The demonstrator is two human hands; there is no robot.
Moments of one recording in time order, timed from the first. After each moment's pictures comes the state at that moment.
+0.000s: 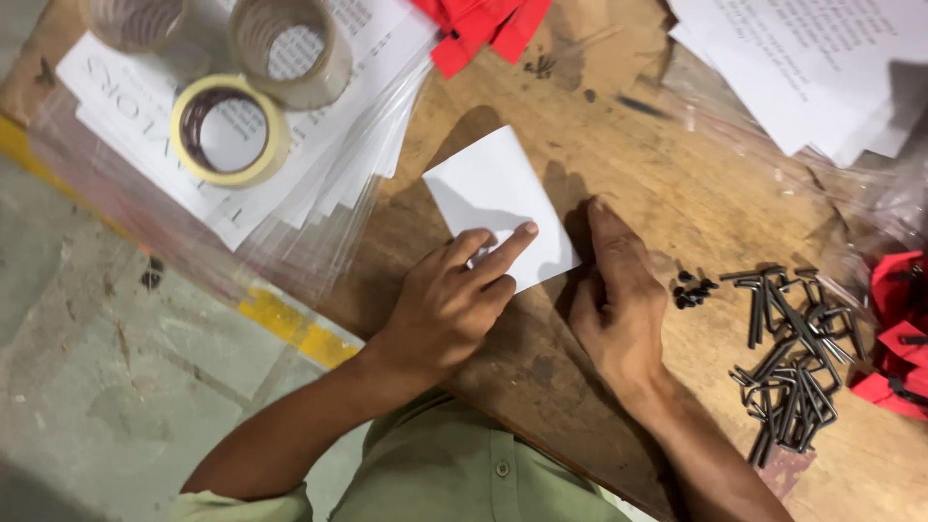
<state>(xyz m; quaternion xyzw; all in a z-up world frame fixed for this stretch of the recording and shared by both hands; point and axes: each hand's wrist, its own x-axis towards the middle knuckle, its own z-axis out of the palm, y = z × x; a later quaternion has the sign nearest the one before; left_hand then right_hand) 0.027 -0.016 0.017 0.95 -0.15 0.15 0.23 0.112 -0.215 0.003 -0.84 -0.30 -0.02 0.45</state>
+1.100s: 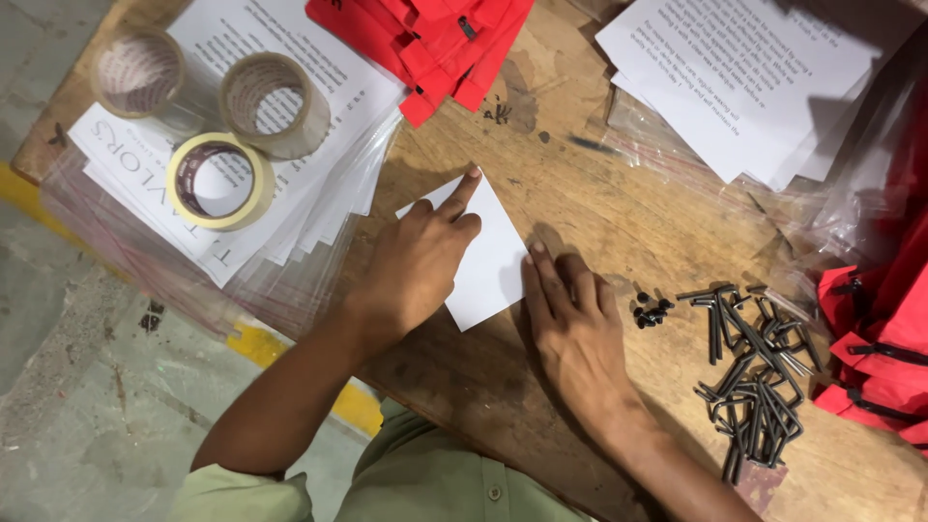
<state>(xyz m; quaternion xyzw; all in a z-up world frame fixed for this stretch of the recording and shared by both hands) 0.099 0.002 0.029 0.99 -0.04 -0.09 0.12 0.111 -0.217 0.006 -0.89 -0.43 -0.10 0.13</state>
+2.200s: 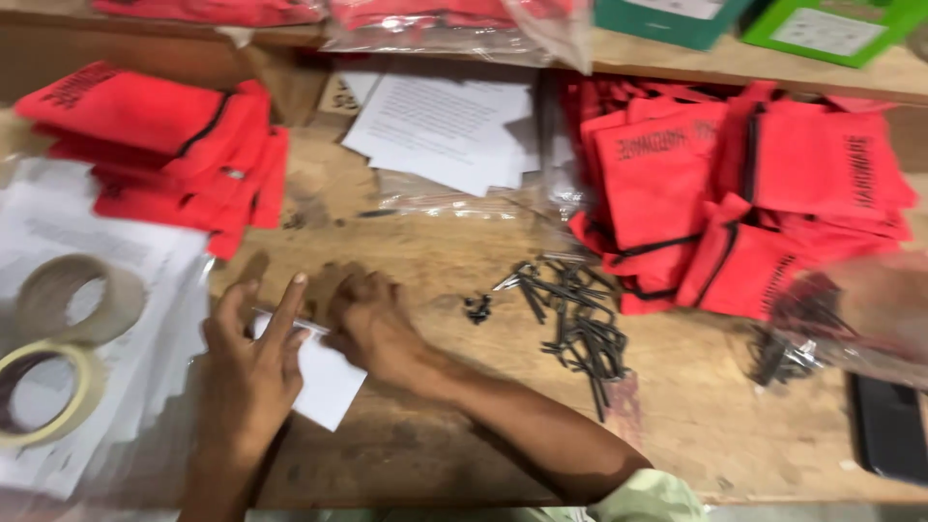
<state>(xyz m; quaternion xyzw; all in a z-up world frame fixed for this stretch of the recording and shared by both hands) 0.070 -0.011 0.041 0.97 -0.06 0.17 0.18 0.136 -0.172 -0.018 -0.90 -0.27 0.03 0.34</state>
